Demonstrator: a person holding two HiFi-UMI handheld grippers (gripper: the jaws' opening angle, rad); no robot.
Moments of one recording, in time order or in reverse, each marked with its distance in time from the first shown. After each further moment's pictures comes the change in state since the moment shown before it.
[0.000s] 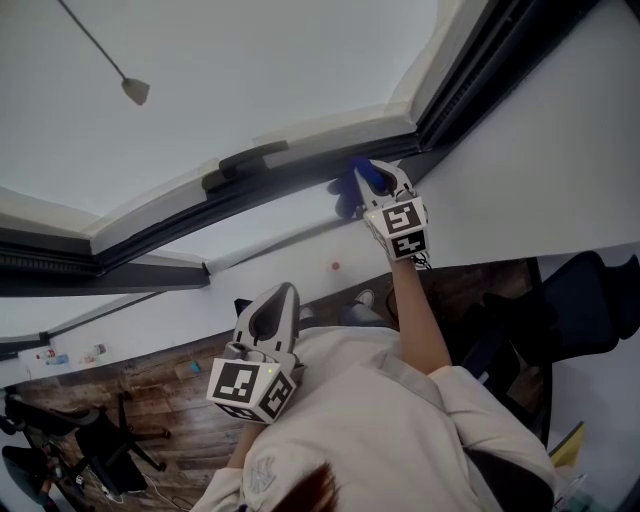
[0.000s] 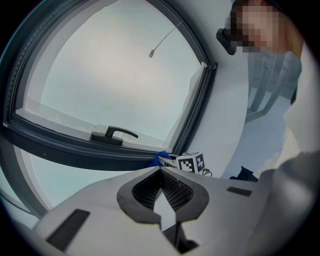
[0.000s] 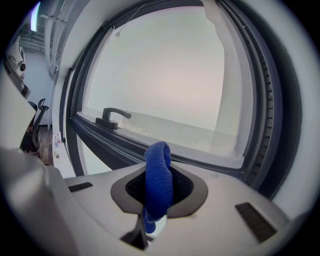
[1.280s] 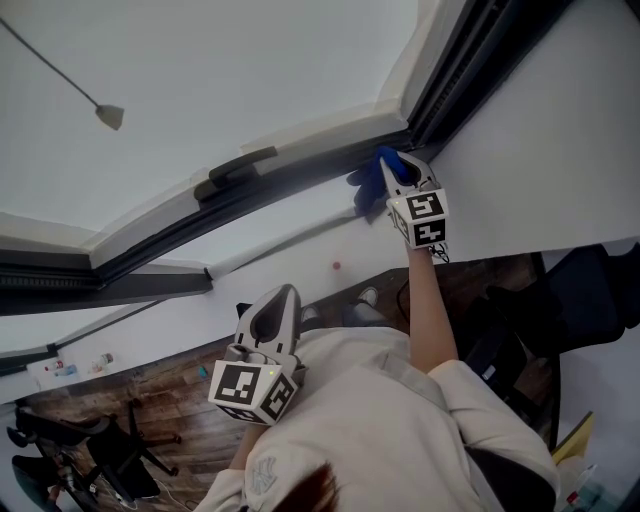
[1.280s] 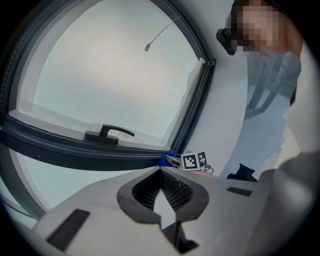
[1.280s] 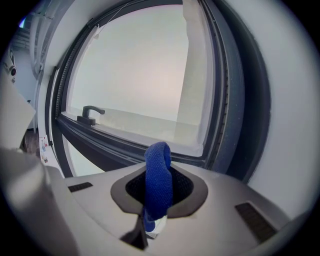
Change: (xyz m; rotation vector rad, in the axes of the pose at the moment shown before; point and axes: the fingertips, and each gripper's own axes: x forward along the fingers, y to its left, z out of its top) left arm 0.013 -0.006 0.000 0.021 0.032 -0.023; right arm -0.018 -0.070 -0.025 0.071 0.036 -0.131
